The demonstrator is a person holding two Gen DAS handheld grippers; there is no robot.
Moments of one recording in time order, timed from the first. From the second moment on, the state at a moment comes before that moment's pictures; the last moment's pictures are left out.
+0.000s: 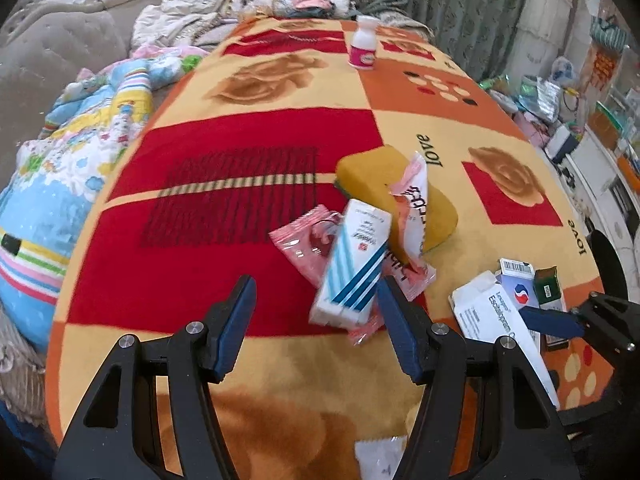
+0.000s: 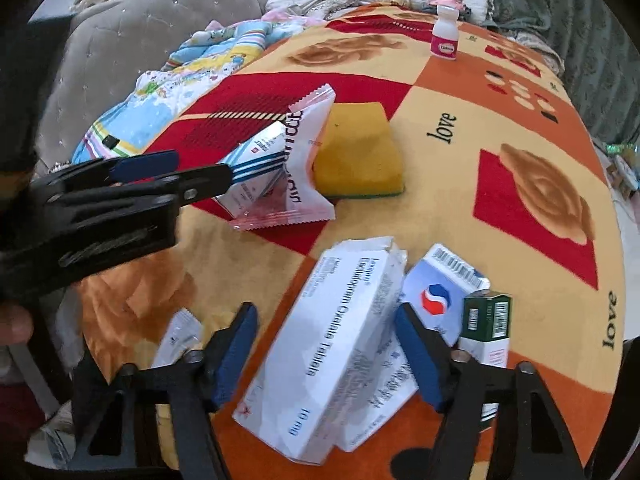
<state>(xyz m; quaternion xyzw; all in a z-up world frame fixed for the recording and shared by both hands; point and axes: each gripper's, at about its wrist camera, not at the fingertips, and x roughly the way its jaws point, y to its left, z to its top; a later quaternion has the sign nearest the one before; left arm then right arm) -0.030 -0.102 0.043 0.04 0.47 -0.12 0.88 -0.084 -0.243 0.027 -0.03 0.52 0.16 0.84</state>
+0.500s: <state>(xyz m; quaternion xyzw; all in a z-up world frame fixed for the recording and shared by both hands) -0.029 -0.096 0.043 0.00 0.48 -0.15 0.86 -0.109 -0.264 0.031 -0.03 0.50 0.20 0.84</state>
